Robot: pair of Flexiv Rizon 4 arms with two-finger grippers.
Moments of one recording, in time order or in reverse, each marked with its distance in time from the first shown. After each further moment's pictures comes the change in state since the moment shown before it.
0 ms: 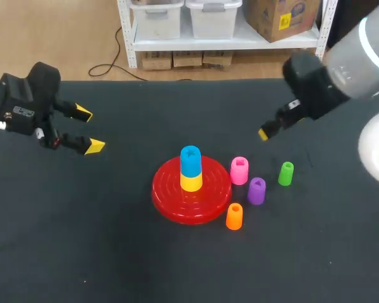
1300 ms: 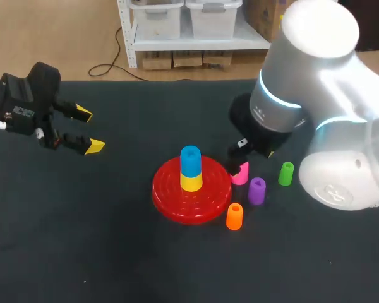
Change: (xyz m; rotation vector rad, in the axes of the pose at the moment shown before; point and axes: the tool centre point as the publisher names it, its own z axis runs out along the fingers) left arm 0.000 0.000 0.000 0.000 0.000 0.000; right arm 0.030 0.040 0.085 0.147 0.239 0.020
